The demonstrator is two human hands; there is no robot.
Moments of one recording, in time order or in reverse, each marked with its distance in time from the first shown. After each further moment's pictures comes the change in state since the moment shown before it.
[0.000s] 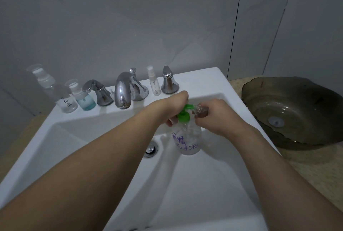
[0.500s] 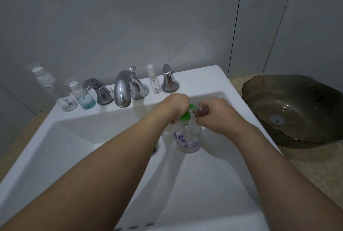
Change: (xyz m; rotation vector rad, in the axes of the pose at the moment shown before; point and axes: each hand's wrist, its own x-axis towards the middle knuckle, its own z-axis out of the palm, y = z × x) left_hand 0.019 0.003 0.017 0.060 0.104 0.092; right_hand 0.001 0.002 0.000 -0.029 -0.018 -0.003
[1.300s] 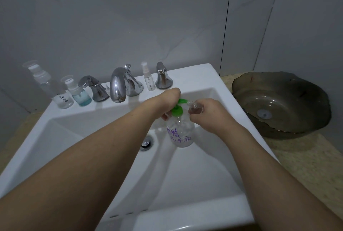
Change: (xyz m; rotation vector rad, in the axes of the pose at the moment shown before) left_hand 0.003 -0.010 -0.004 -0.233 -0.029 0.005; right_hand -0.013 0.006 0.009 0.176 0.074 0.116
